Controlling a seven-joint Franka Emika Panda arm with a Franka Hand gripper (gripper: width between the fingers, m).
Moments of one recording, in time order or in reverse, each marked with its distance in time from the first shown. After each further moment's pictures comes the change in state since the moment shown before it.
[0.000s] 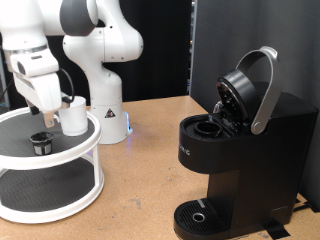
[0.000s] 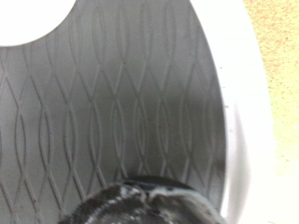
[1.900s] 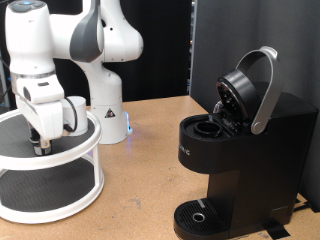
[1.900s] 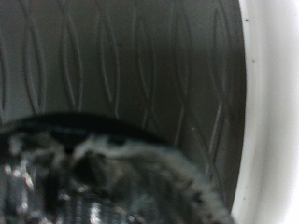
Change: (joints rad) arm -0.003 0.153 0.030 -0.010 -0.094 0.170 0.098
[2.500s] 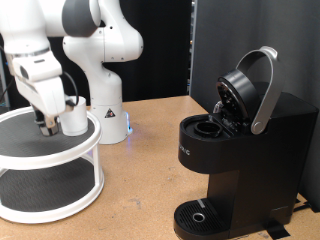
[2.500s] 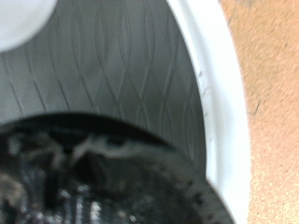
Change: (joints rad) arm 0.003 -0.112 0.001 0.053 0.126 -0.217 -0.105
